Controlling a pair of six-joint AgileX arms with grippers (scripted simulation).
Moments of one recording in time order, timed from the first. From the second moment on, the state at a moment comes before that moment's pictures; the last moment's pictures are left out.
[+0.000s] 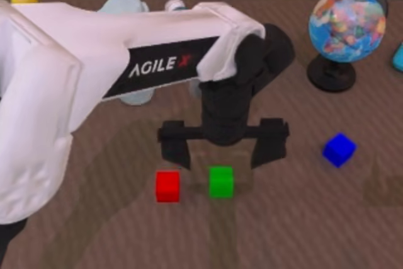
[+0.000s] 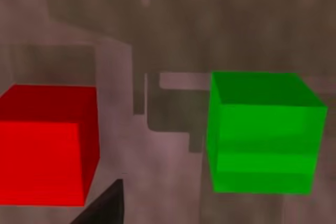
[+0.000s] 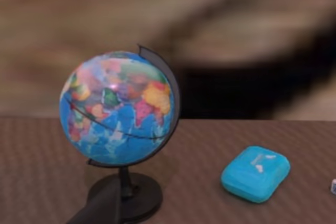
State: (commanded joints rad) left arm -0.79 2.21 1.72 -1.08 -0.01 -0.79; right arm 0.01 0.00 0.00 0.00 0.00 0.00
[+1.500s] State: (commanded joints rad) left arm -0.26 0.85 0.67 -0.50 -0.03 -0.47; right arm 0.19 1.25 0.89 -0.63 0.00 -0.23
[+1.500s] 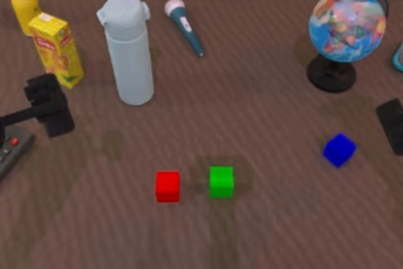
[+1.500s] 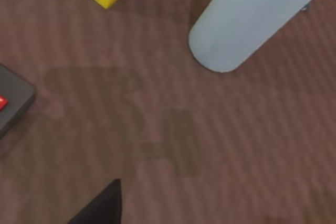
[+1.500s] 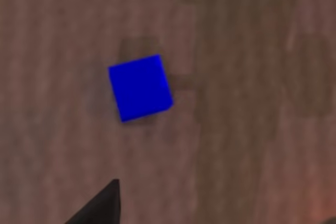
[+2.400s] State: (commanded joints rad) left arm 0.02 0.00 0.00 0.00 0.00 0.00; right arm 0.30 2.03 1.48 -1.02 0.00 -0.38
